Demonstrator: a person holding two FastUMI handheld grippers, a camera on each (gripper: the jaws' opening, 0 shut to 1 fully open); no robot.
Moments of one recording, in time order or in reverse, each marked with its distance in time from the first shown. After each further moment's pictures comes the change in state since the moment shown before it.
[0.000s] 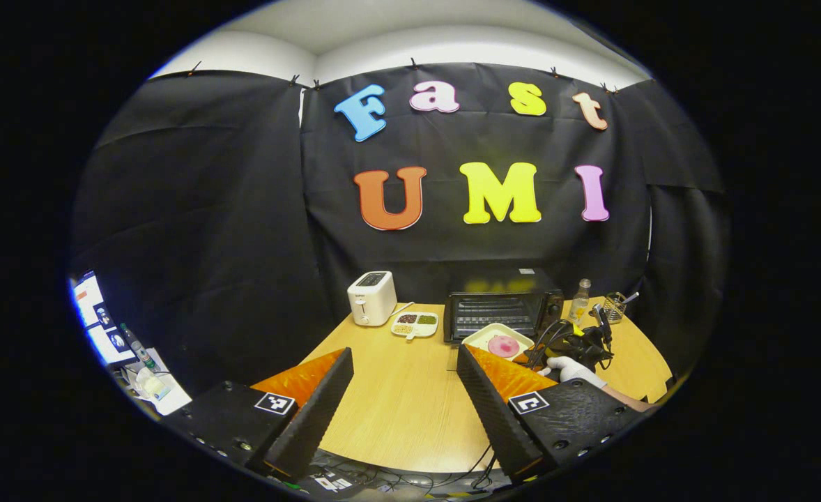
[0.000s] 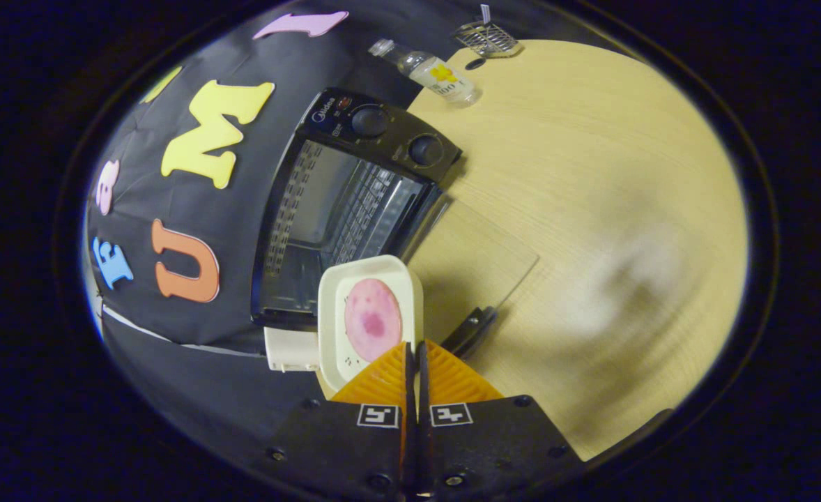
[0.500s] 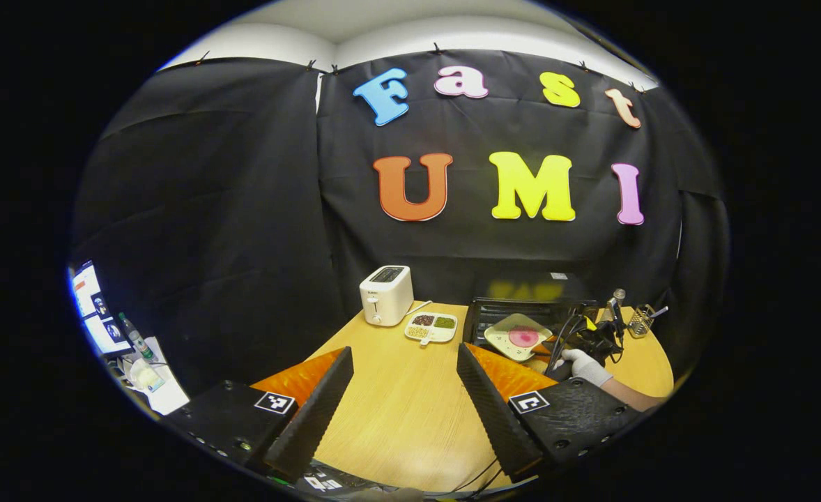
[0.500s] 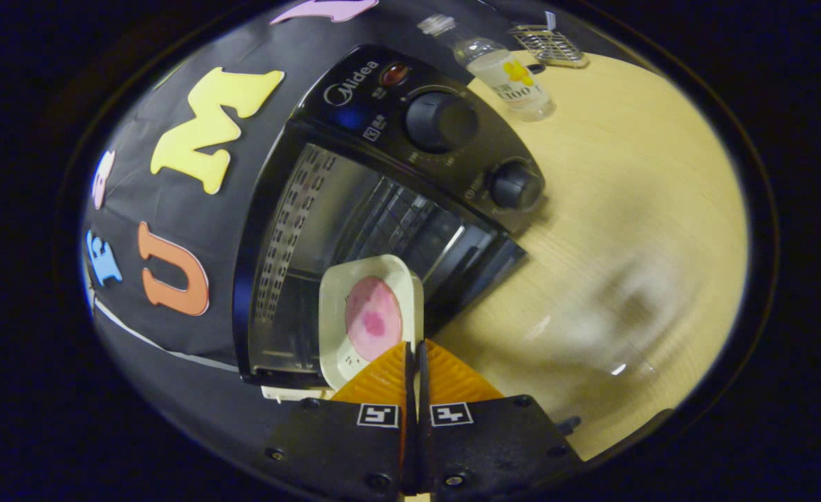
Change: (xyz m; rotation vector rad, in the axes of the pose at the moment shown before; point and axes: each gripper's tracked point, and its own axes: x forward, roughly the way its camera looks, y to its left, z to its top) left arm 0.091 0.004 0.006 -0.060 0.052 0.081; right arm 0.084 0.049 0.079 -0.076 -0.061 0.028
